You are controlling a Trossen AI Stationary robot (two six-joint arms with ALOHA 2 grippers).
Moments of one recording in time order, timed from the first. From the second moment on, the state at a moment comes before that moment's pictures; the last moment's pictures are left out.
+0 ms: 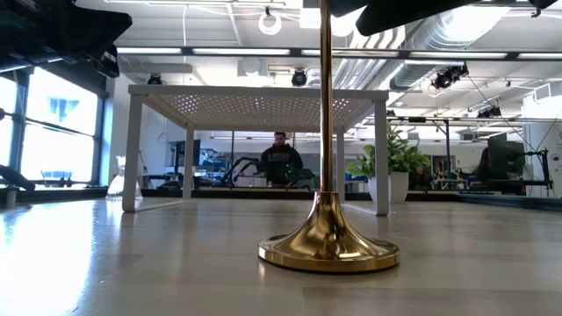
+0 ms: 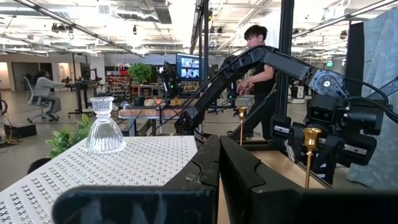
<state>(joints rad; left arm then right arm) -0.05 0.03 0.06 0.24 0.02 0.00 0.81 2.33 1.95 -1.15 1.14 1.44</state>
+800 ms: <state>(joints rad) -0.05 0.03 0.06 0.23 0.02 0.00 0.77 2.32 1.95 -1.08 1.09 1.27</state>
